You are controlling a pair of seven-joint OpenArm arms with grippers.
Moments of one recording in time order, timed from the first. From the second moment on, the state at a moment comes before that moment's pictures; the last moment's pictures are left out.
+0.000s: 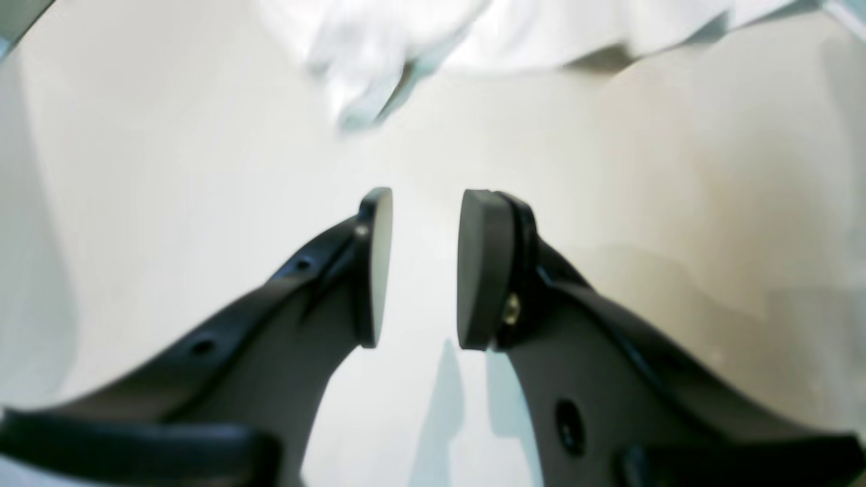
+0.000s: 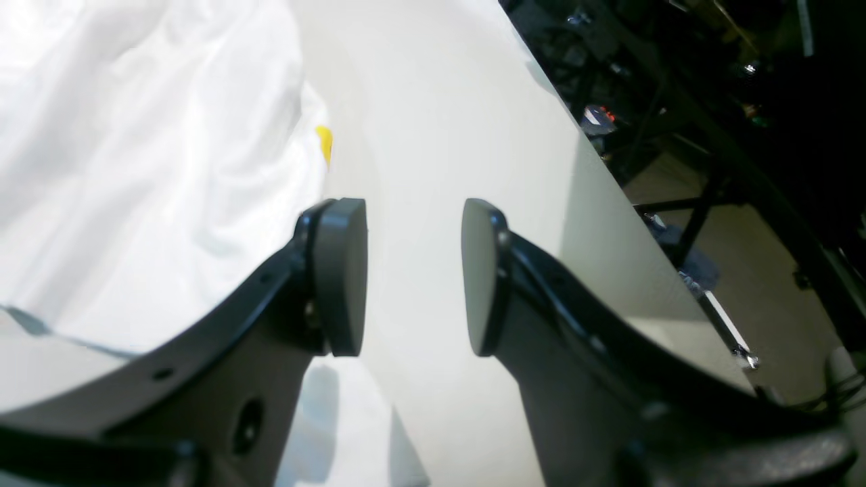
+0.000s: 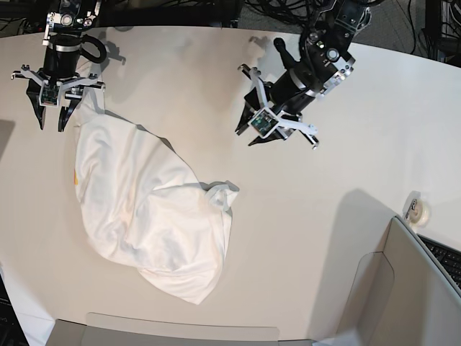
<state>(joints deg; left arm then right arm) 12.1 -15.5 21.9 117.9 -0.1 -19.1 38.3 -31.1 4.6 21.9 112.5 -5.7 -0.7 -5.4</state>
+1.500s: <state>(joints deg) 10.1 -15.8 33.6 117.6 0.1 -19.2 44.9 -35.6 8.7 35.9 103.3 27.0 21.4 -25.9</state>
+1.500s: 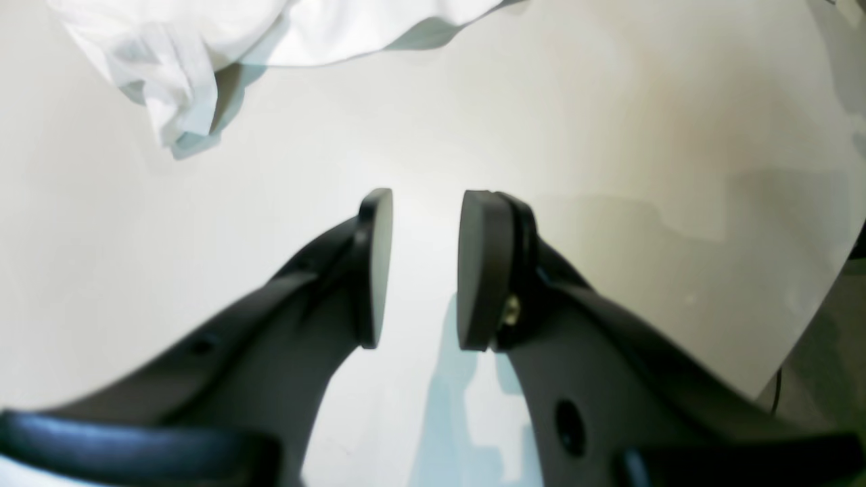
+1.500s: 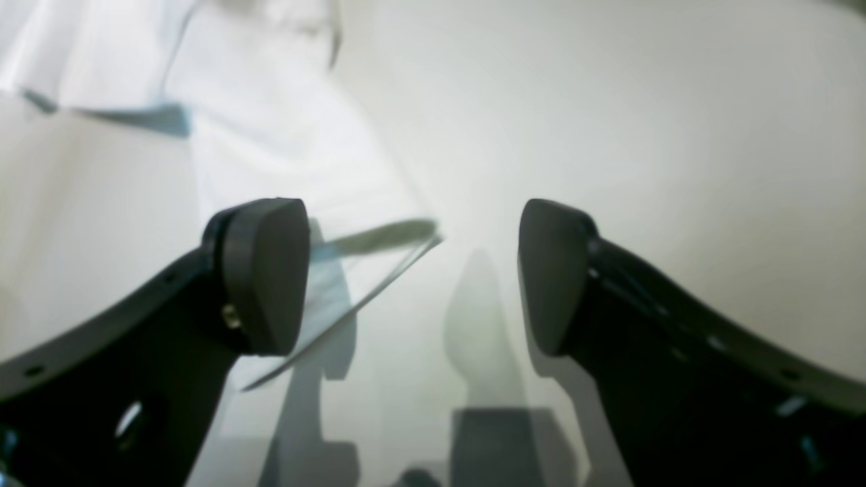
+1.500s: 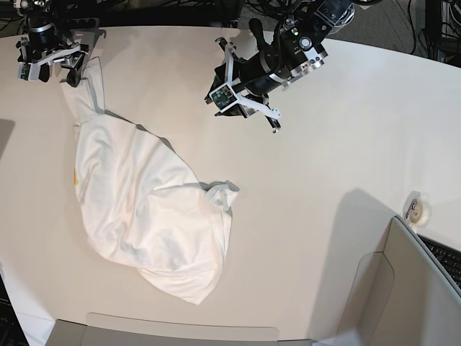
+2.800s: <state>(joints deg) 14.9 -16.9 32.3 117.5 0.3 -18.9 44.0 -35.3 9.9 8.4 115.1 -13.3 22.1 -25.6</state>
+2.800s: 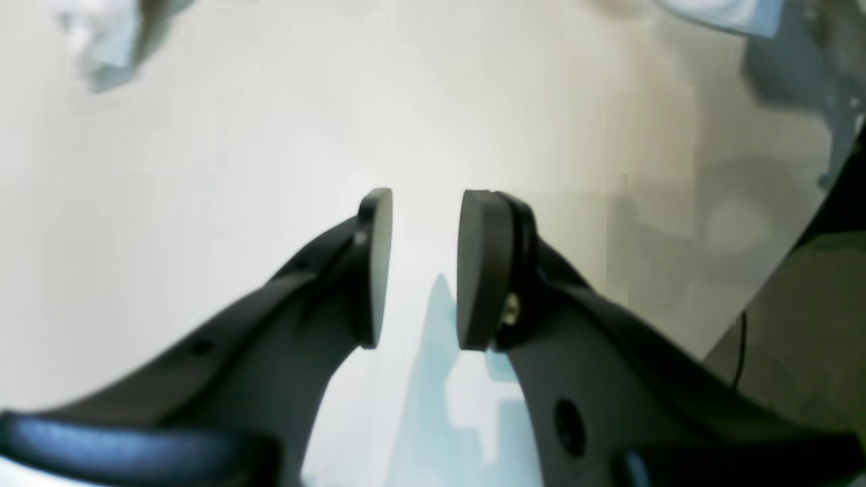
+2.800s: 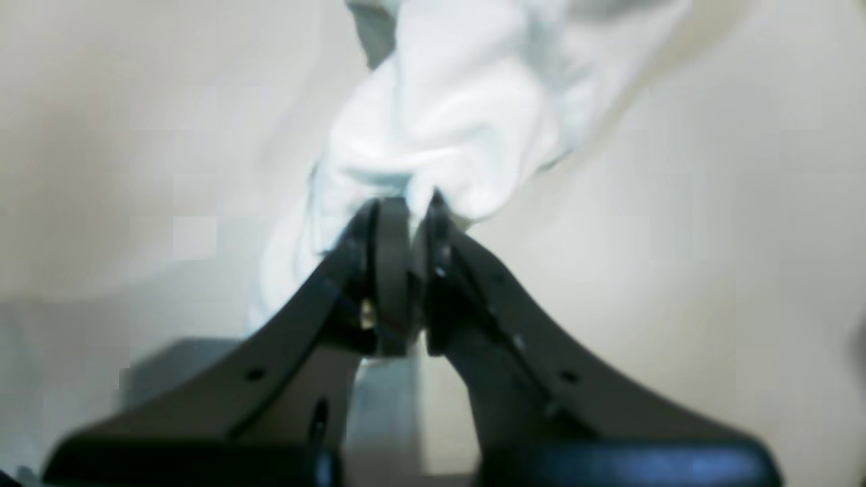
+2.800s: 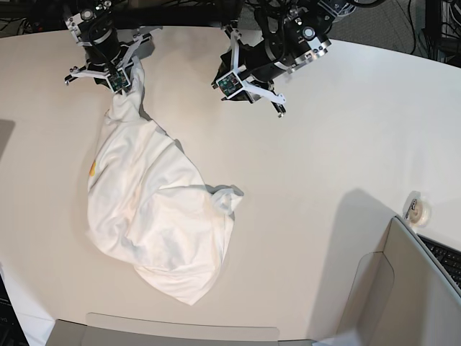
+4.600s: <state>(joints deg) -15.0 -9.7 29.7 78.7 -0.3 -19.4 35.6 -42.9 10.8 6.4 116.9 -15.2 21.9 -16.5</state>
